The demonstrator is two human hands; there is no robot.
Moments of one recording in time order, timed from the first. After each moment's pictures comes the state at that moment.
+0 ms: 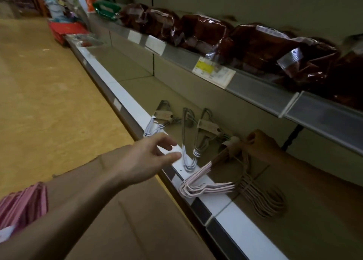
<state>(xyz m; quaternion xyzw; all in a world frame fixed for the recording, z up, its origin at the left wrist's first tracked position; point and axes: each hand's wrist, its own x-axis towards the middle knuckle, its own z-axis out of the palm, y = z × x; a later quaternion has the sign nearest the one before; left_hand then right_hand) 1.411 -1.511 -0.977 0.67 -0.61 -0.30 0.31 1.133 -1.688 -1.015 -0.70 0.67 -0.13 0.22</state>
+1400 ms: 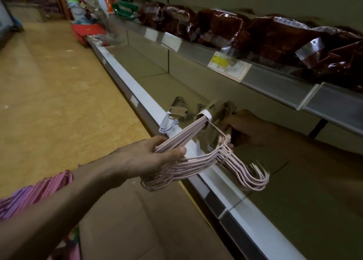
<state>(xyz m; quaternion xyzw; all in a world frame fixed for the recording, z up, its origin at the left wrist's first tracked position) 1.432 -1.479 -0.963 0.71 -0.53 -0.40 0.22 1.231 -1.658 -0.965 -0.62 0.54 -0.20 0.53</state>
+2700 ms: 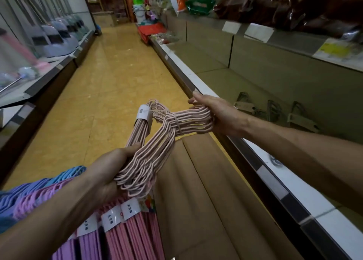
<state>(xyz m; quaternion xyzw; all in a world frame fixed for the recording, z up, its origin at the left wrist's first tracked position) 1.571 -1.334 -0.980 0.70 -0.09 -0.46 0.54 1.440 -1.585 -0.979 -0.68 0.25 -0.13 0.68</state>
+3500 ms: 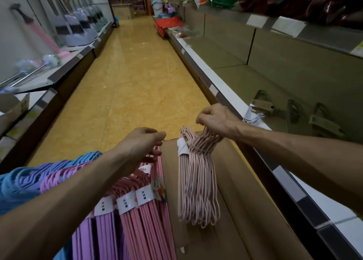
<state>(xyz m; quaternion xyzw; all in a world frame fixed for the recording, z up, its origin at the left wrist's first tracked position) 1.567 -1.342 -0.971 0.78 -0.18 -0.37 0.47 1.472 -1.545 -0.998 -0.88 0.30 -0.10 0.36</state>
